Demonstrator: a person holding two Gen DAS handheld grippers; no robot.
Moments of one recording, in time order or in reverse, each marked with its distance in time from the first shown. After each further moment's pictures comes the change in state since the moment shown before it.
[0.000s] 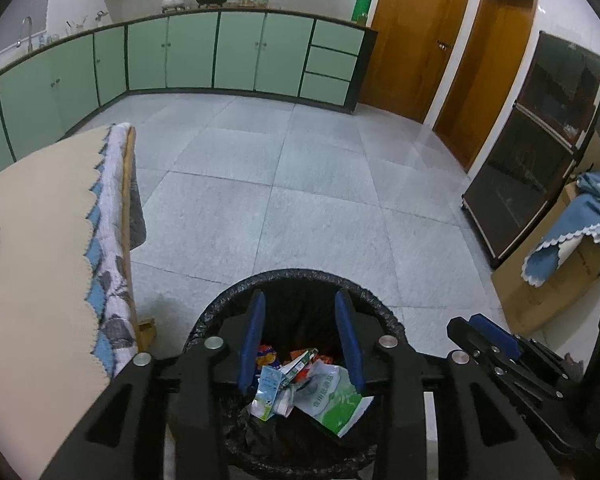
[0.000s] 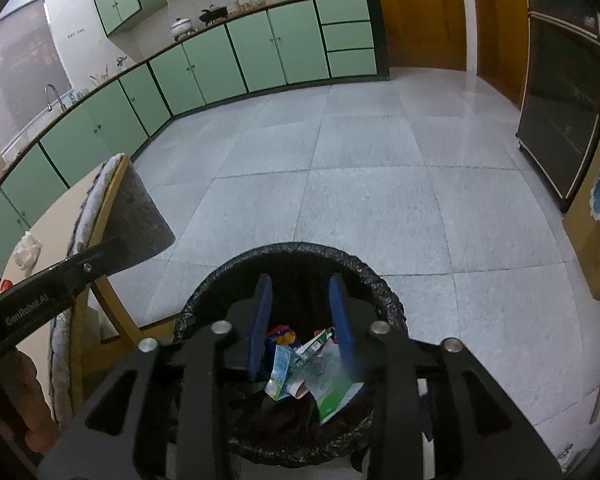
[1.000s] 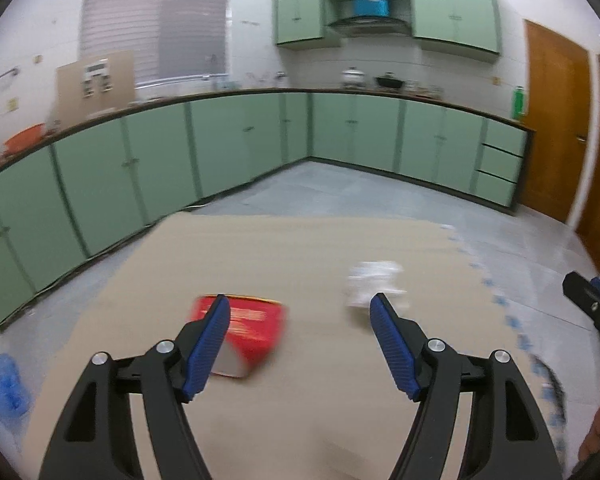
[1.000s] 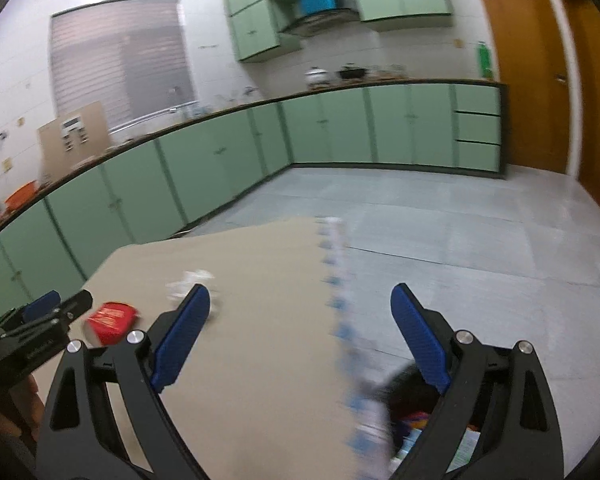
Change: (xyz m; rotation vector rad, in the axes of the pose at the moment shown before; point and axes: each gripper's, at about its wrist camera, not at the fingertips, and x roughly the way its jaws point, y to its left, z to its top) left arm -0.195 0.276 -0.040 -0.229 -0.304 0.573; right arm -0.028 0.288 0.023 -0.296 -0.232 0.352
